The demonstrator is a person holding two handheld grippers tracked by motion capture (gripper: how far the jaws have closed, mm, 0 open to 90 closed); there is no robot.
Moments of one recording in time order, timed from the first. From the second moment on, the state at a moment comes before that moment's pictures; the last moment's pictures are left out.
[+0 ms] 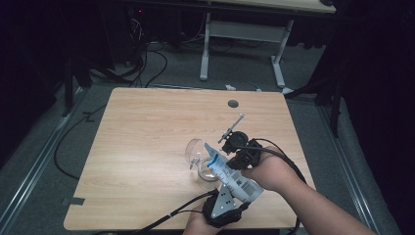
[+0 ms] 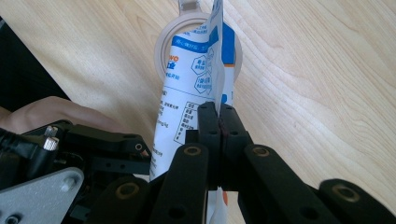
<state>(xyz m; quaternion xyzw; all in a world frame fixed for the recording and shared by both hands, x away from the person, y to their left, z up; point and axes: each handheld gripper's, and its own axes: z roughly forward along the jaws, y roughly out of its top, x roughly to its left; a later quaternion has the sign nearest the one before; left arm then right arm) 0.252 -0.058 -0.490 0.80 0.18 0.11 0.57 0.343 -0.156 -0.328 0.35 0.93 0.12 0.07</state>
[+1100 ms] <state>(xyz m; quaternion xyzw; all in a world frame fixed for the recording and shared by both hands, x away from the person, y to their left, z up) 0.255 -0.058 -0.487 0.80 0.19 0.12 0.56 0.349 -0.150 -0.330 0.34 0.93 0.11 0.07</state>
